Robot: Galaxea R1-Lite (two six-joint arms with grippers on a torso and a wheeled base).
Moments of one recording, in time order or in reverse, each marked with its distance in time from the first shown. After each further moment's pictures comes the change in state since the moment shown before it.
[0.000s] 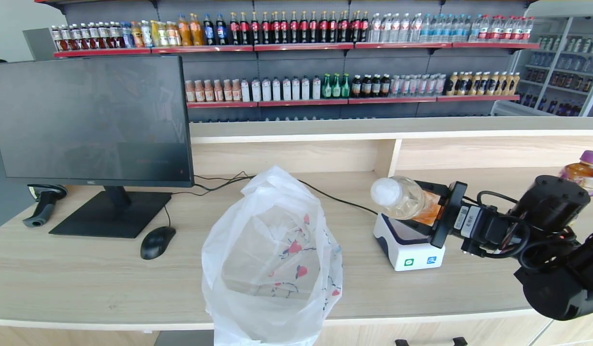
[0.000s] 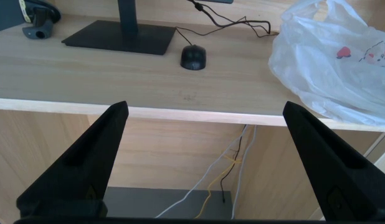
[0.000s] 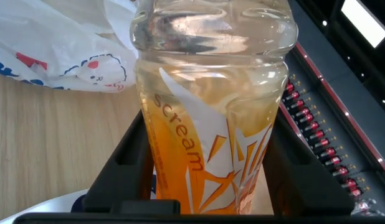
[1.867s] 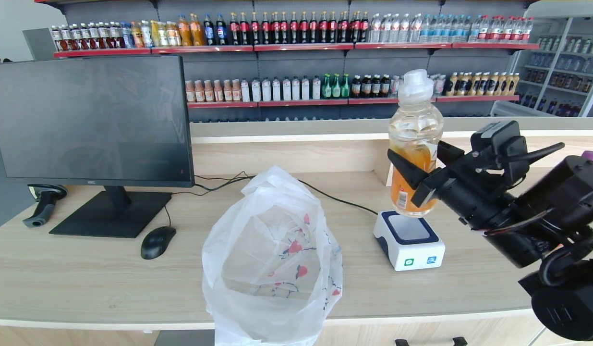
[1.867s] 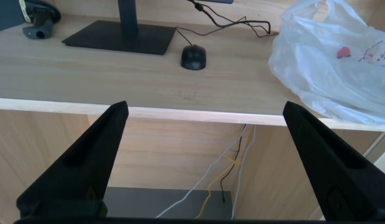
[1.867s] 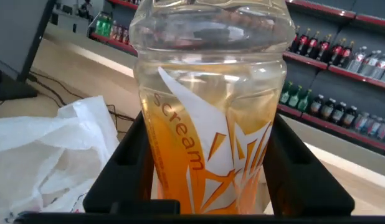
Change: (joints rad) left arm -0.001 0.000 0.000 0.000 0.000 0.001; right arm 0.270 -0.182 -0.020 0.001 -0.767 0.668
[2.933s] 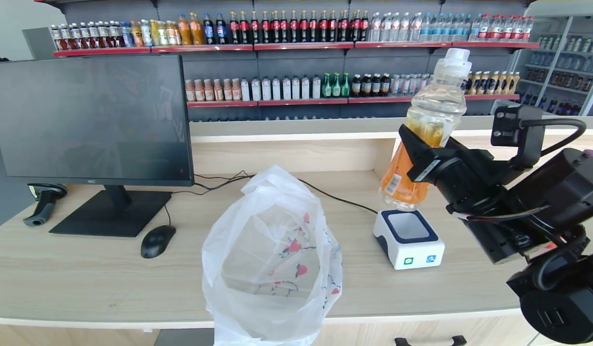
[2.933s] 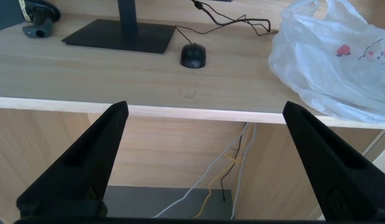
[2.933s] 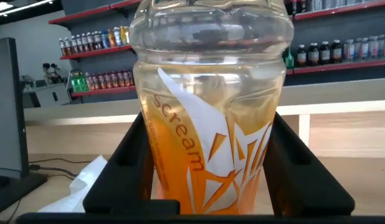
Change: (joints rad) left arm -0.001 0.000 0.000 0.000 -0.001 0.002; right arm 0.095 0.000 -0.061 -0.001 -0.357 0.289
